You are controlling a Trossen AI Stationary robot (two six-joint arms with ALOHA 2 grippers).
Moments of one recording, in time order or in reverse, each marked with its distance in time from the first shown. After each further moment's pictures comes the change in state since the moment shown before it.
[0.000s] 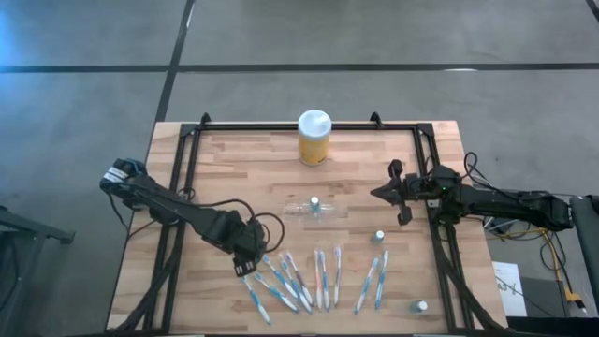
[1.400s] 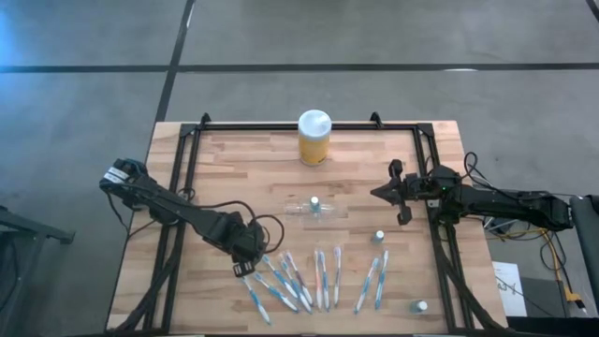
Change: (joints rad) left arm 0.002 0.000 -0.069 0.079 0.008 0.071; right arm 0.000 0.000 0.000 0.001 0.005 -0.004
